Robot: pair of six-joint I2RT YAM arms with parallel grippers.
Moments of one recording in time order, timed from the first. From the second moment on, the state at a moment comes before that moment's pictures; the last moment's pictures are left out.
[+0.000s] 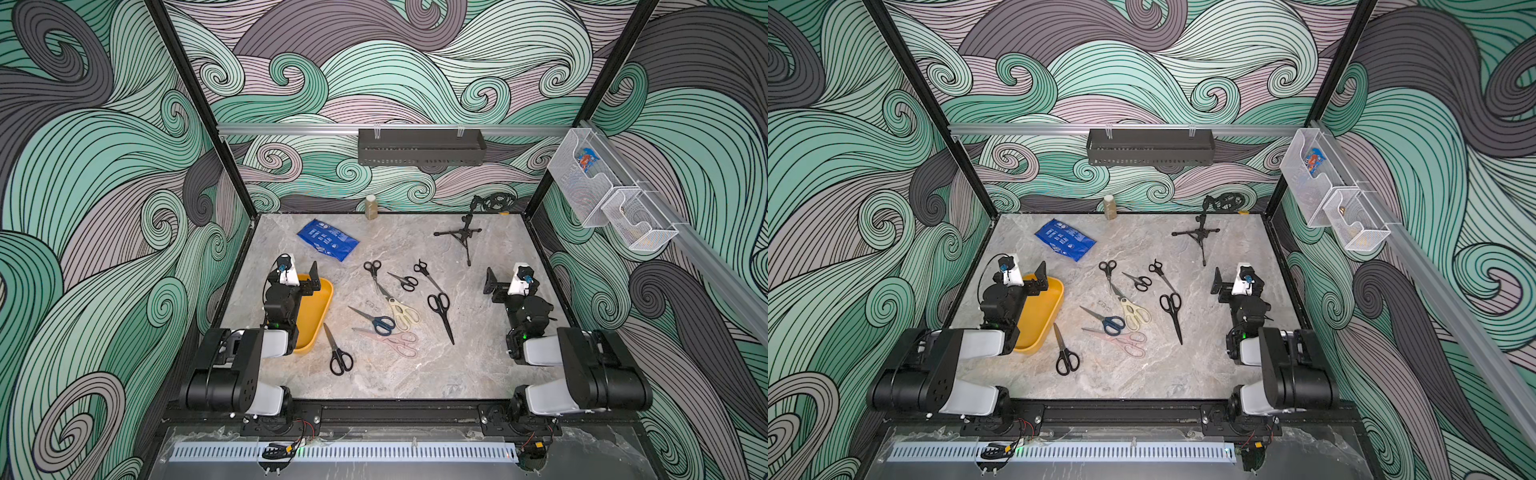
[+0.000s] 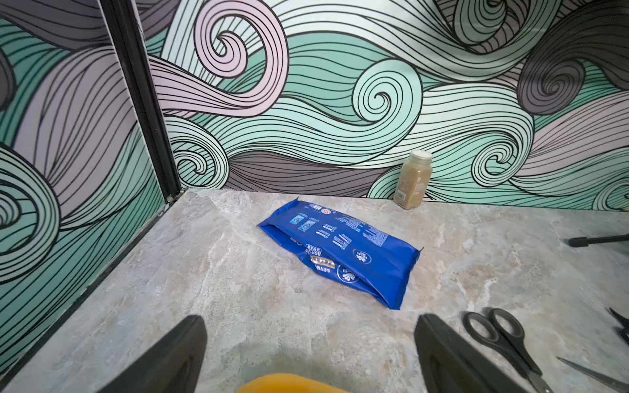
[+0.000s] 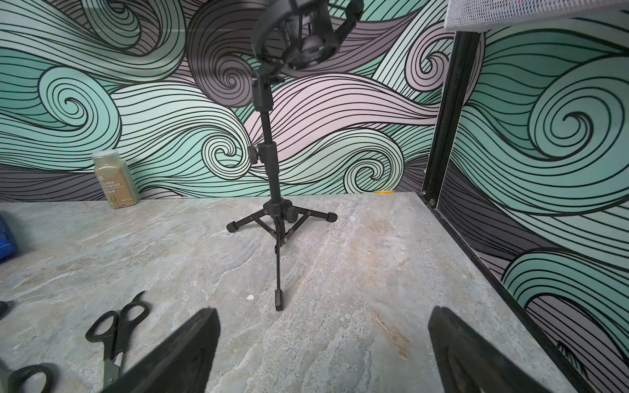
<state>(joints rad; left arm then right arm) -0.02 1.39 0.29 1.05 -0.06 -0.04 -0.07 1.41 0.20 1.18 0.01 0.02</state>
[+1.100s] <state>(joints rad) -0.04 1.38 0.73 -0.23 0.21 -0.54 0.38 1.17 0.70 -0.30 0.12 0.46</state>
